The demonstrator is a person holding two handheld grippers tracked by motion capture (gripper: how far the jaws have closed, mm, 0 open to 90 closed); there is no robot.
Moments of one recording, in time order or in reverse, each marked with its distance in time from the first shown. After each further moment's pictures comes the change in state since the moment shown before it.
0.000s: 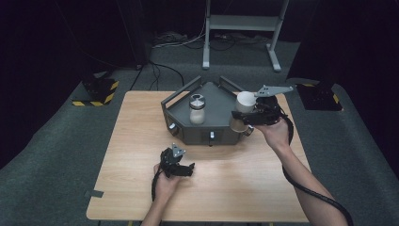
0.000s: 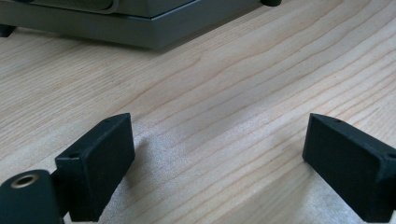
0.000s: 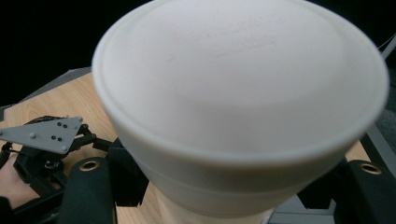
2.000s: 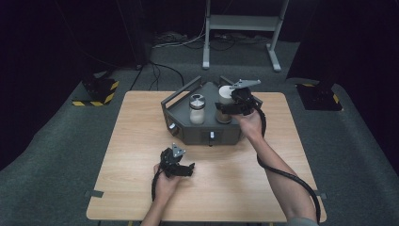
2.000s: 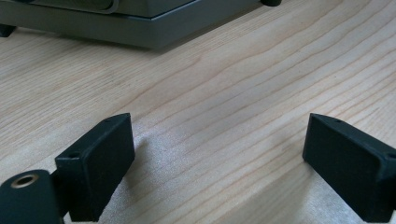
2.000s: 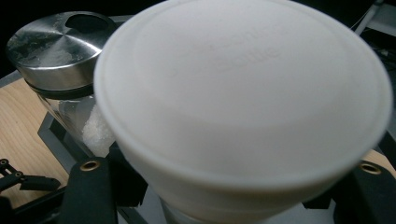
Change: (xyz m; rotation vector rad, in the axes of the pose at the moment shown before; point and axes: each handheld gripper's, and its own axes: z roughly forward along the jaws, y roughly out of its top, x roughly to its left) left arm 0.000 -0.001 0.000 -0.005 0.001 -0.005; right arm 0.008 0.018 0.089 0.064 -0.128 0.023
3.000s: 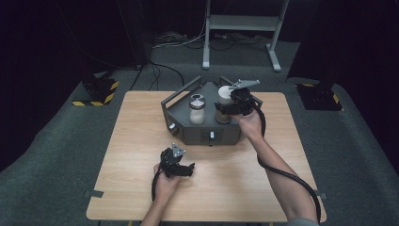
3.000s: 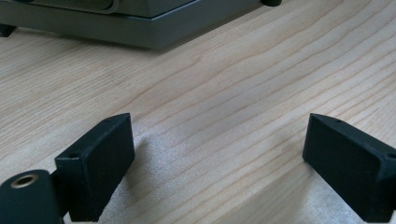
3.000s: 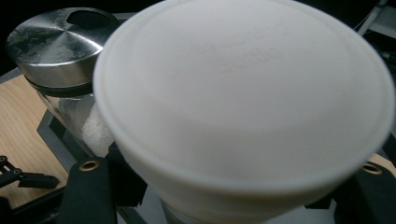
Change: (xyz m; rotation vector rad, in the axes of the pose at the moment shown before) left arm 0.000 0.000 0.000 -0.001 0.001 -0.002; right arm -0.001 0.001 0.002 0.003 0.008 -0.012
